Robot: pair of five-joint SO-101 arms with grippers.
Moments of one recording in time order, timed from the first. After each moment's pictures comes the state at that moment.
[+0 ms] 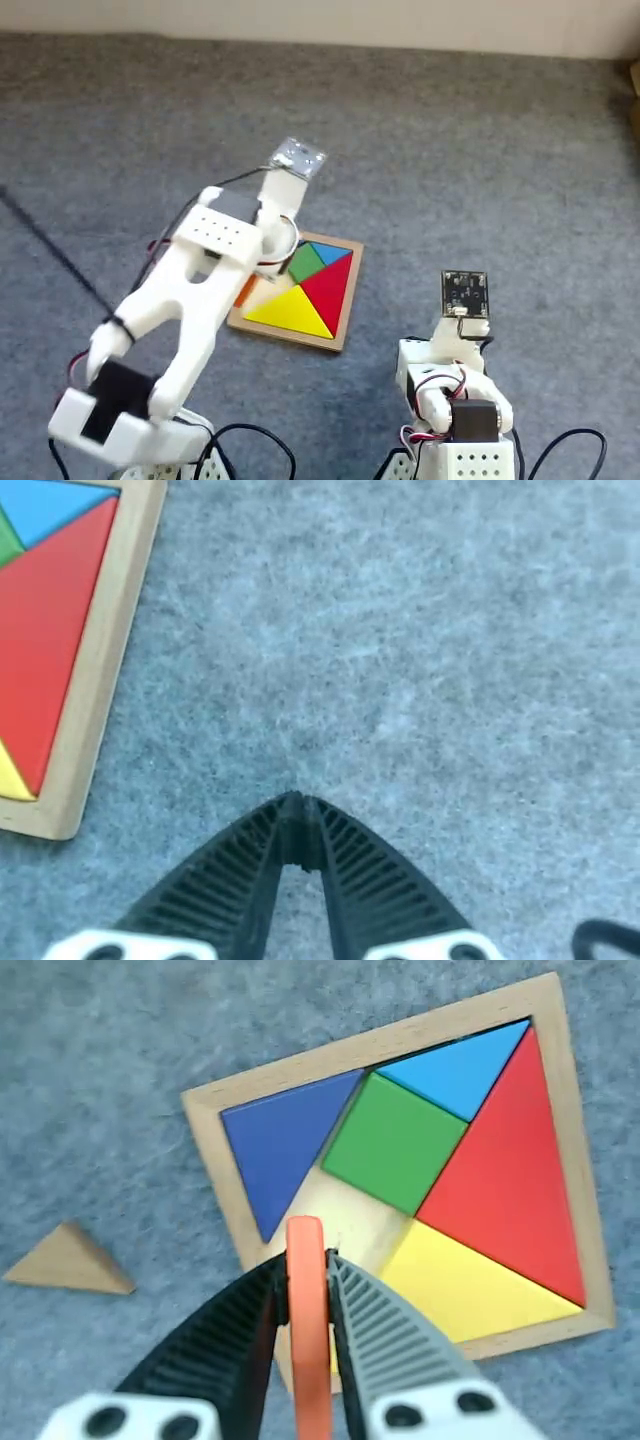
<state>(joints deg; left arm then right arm) 16.4 -2.5 25.2 65.3 -1.1 -7.0 -104.6 95.8 71.5 -0.6</state>
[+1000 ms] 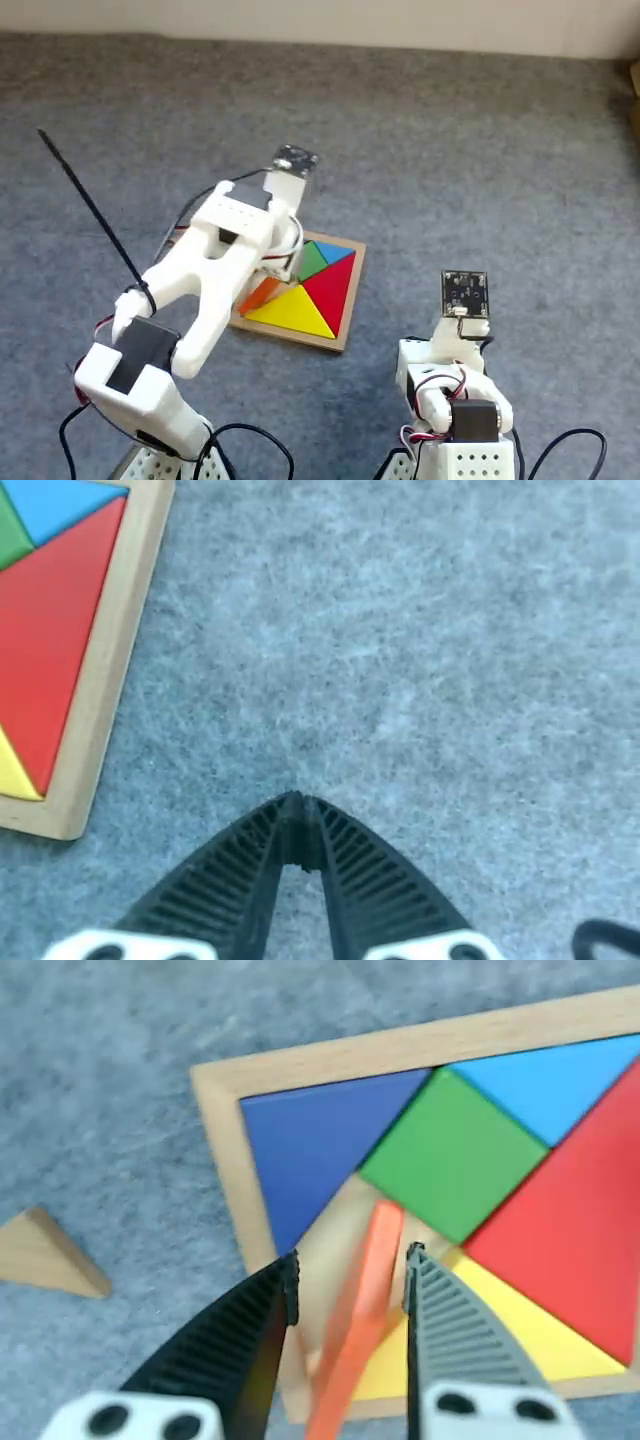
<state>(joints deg) 13.1 8.0 20.1 65.6 4.7 -7.0 -104.6 95.8 71.5 -0.6</state>
